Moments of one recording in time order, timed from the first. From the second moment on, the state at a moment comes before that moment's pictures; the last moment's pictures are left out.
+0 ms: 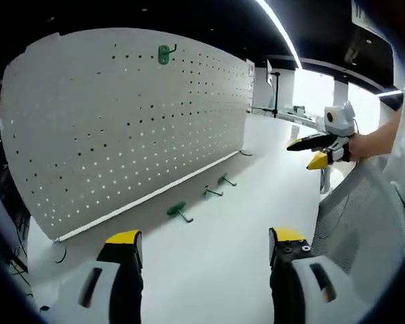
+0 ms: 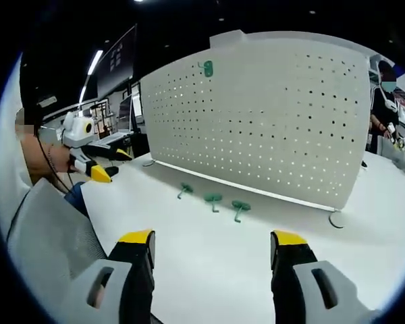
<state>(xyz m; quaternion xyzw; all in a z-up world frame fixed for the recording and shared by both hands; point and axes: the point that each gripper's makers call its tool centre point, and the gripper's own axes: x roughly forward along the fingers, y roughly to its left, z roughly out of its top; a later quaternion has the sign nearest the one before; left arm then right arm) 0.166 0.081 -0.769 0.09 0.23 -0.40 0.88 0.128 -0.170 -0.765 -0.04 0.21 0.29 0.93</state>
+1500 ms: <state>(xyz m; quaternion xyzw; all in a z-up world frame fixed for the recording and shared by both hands) 0.235 0.049 -0.812 0.26 0.30 -0.50 0.77 0.130 -0.179 -0.767 -0.05 0.21 0.27 0.94</state>
